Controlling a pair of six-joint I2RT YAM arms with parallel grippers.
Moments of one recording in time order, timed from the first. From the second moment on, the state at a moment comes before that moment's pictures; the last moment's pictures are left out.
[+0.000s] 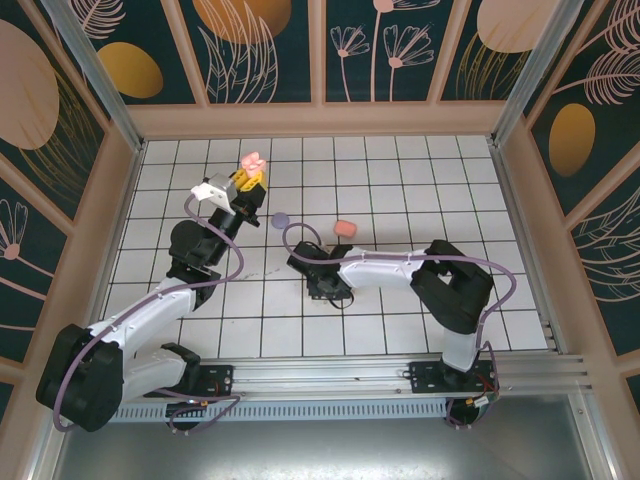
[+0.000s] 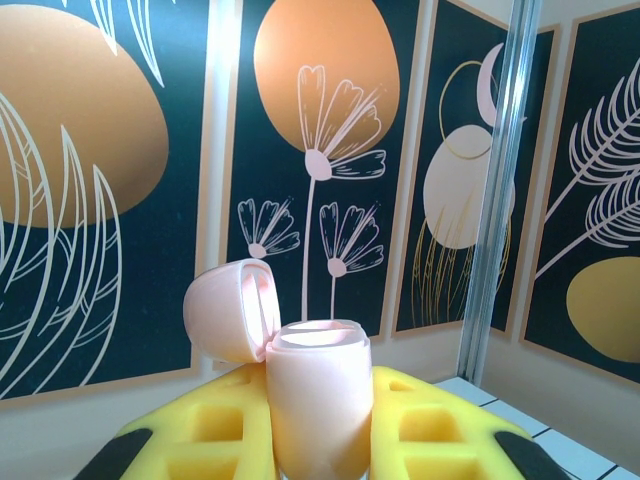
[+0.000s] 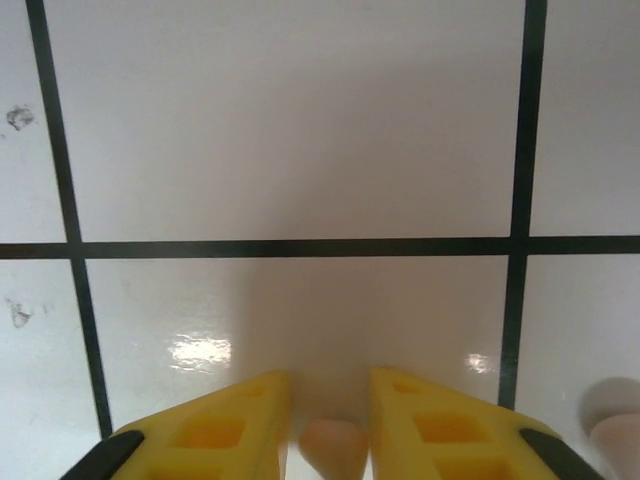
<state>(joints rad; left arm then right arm) -0.46 1.14 0.54 0.94 0.10 -0.16 1.05 1.84 1.13 -0.63 0.16 1.00</state>
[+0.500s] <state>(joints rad) -0.46 1.14 0.54 0.94 0.10 -0.16 1.09 1.84 1.13 -0.62 0.16 1.01</state>
